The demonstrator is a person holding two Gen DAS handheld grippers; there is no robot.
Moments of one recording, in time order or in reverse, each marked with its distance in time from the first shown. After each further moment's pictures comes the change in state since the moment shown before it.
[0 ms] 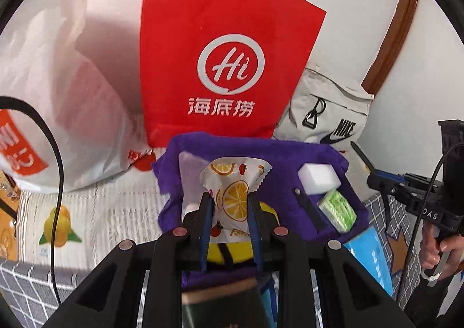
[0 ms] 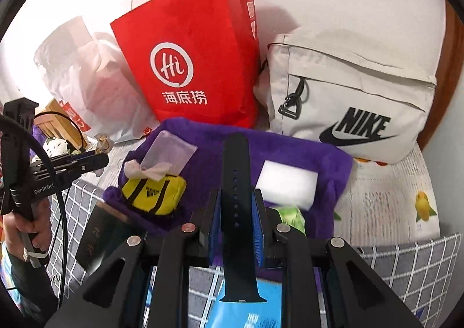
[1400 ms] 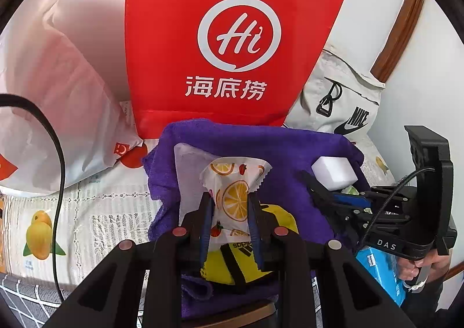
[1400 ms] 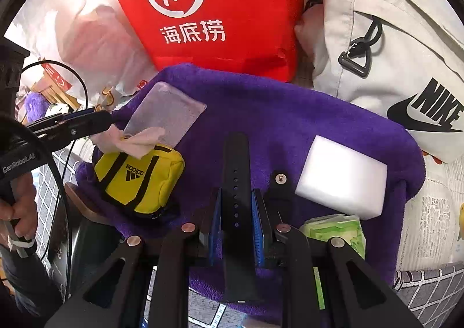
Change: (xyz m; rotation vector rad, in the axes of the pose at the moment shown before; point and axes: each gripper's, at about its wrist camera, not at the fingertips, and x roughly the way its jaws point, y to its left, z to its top) left arm 0.046 0.008 -0.003 0.007 0.059 -0.004; right arm 0.109 0.020 -0.006 -0.070 0.193 0.056
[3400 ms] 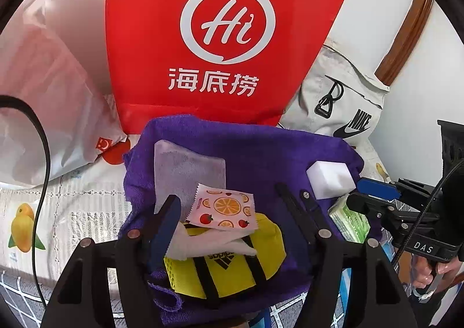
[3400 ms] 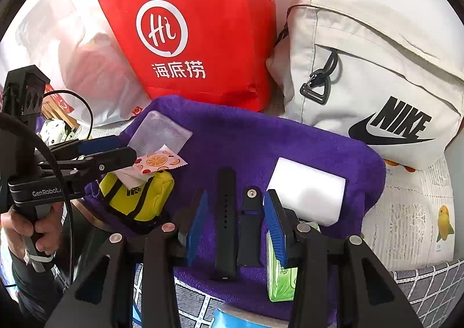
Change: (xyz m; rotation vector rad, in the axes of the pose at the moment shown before) left arm 0.019 -0.016 0.004 -0.041 0.018 -0.009; right arm -0.046 -0.021 0.003 0.020 -0.100 -0.036
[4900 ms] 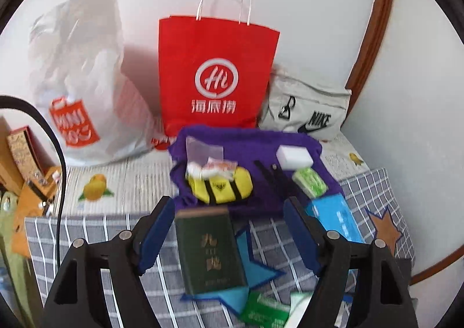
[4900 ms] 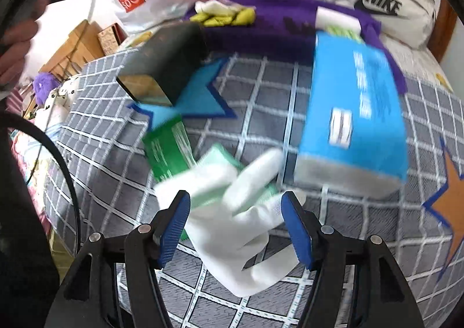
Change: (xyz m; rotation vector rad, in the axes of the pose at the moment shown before) left arm -0.178 -0.037 -0.076 0.054 -0.118 0.093; right arm -0.075 0.110 -0.232 0.034 0.162 0.031
